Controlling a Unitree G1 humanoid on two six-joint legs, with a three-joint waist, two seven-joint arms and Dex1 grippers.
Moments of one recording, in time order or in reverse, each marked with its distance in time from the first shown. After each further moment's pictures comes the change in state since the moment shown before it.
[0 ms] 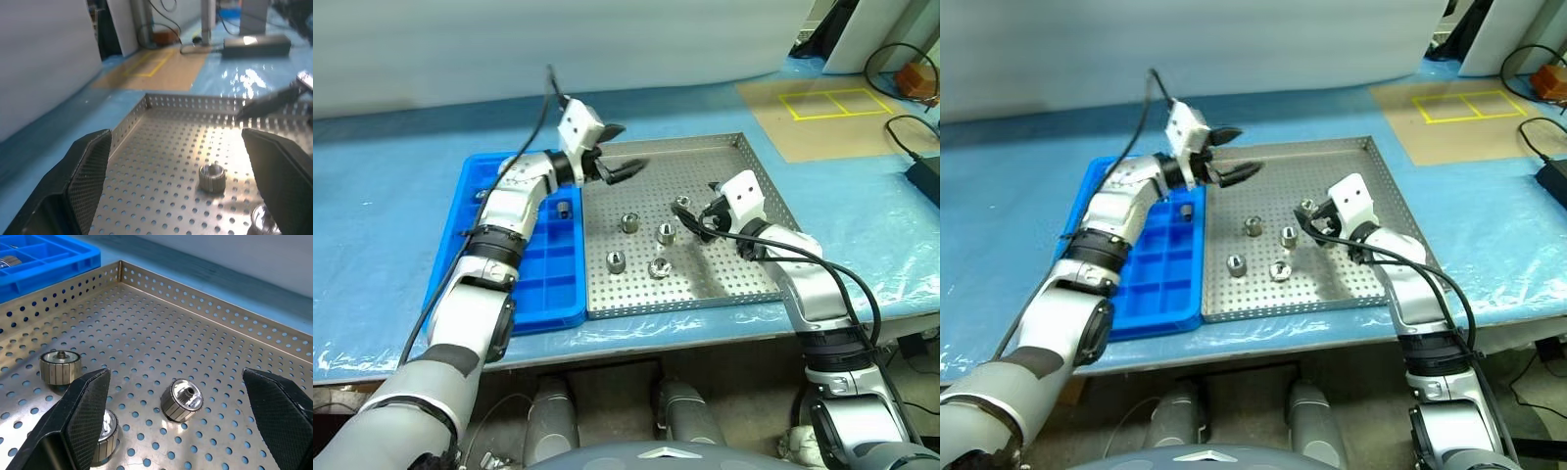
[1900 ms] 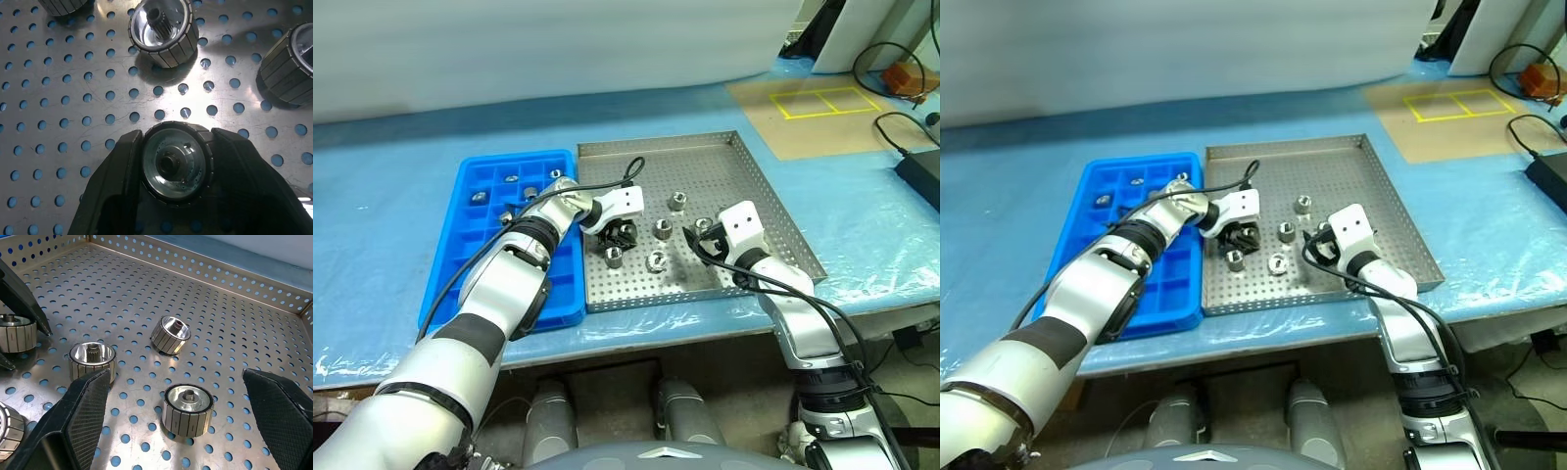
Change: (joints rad) left arm -0.177 -0.112 -0.182 0.534 0.459 -0.057 -0.144; right arm 0.168 0.073 0.010 -0.118 -0.101 0.031 -0.153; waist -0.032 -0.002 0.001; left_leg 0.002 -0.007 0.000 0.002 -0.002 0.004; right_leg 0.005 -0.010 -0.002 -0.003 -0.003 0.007
